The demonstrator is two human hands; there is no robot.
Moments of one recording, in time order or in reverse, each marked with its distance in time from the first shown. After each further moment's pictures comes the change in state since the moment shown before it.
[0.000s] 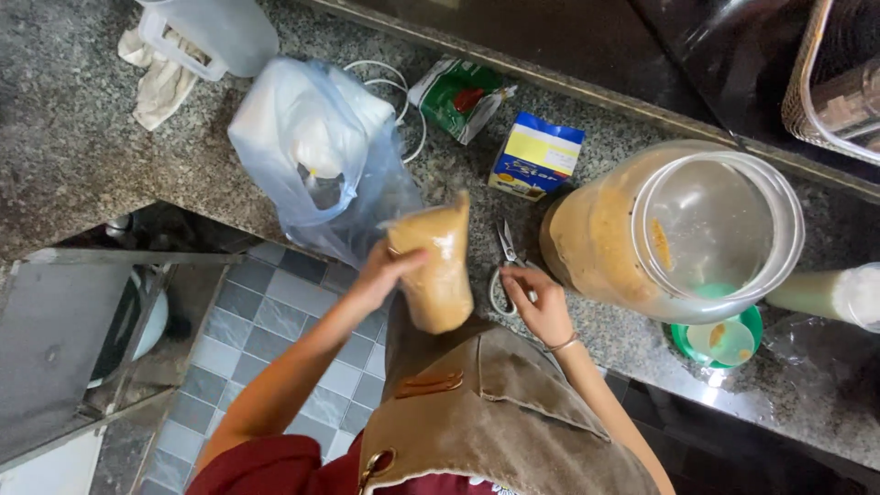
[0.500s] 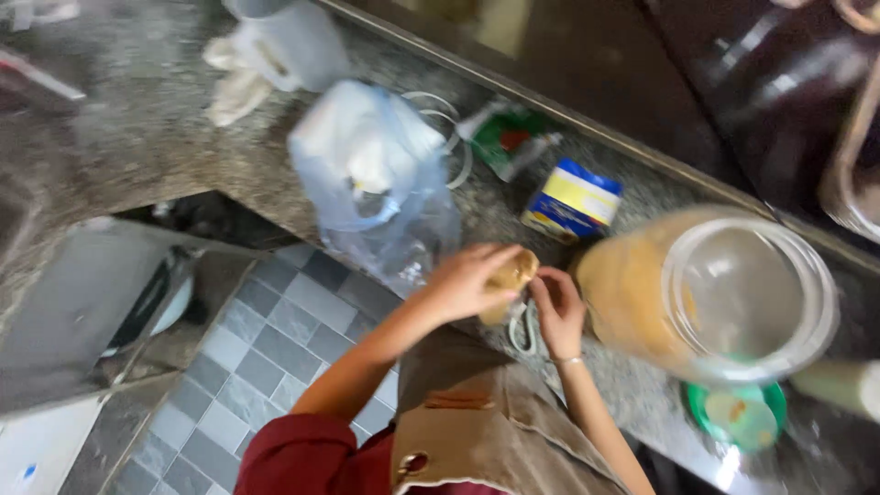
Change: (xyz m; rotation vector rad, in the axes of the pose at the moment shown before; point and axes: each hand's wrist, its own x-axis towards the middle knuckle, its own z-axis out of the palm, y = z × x) left_hand 0.018 0.046 0.077 1.072 -0.132 0.482; right_hand 0.047 0.030 0.026 0.489 0.150 -0.045
